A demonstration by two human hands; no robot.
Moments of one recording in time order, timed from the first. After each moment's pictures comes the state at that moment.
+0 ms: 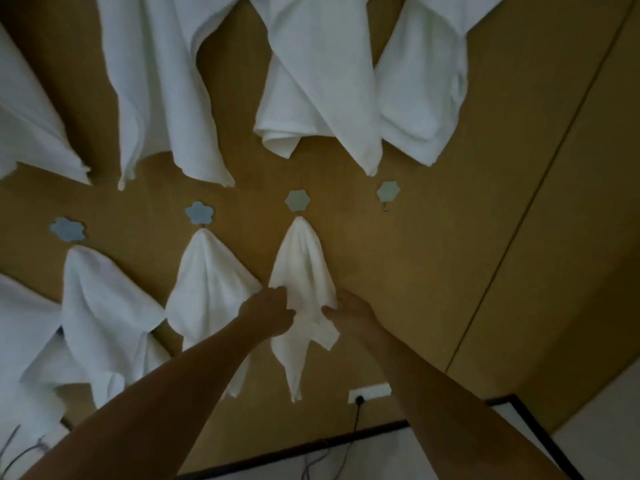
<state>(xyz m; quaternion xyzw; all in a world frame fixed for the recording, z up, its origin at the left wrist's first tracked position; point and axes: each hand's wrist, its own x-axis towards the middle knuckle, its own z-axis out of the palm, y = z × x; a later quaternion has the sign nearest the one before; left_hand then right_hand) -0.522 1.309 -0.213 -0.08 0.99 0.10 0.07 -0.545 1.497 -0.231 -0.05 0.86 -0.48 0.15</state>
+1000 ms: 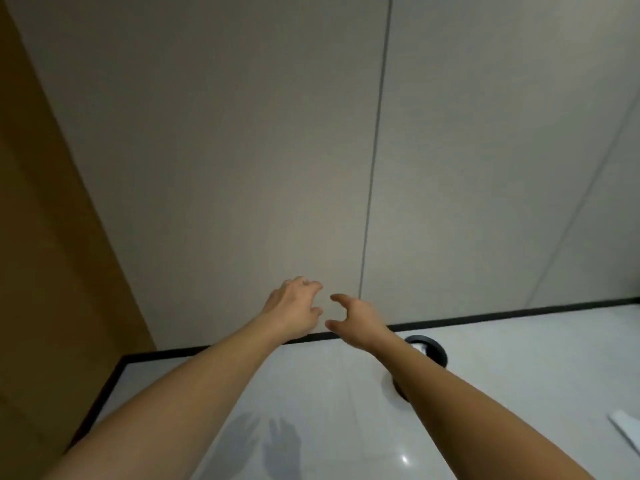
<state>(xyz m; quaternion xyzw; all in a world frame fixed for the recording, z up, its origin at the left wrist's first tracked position) 0.114 1.878 -0.180 0.69 0.71 0.13 0.08 0.273 1.913 -0.213 0.52 0.78 -0.29 -0.16</state>
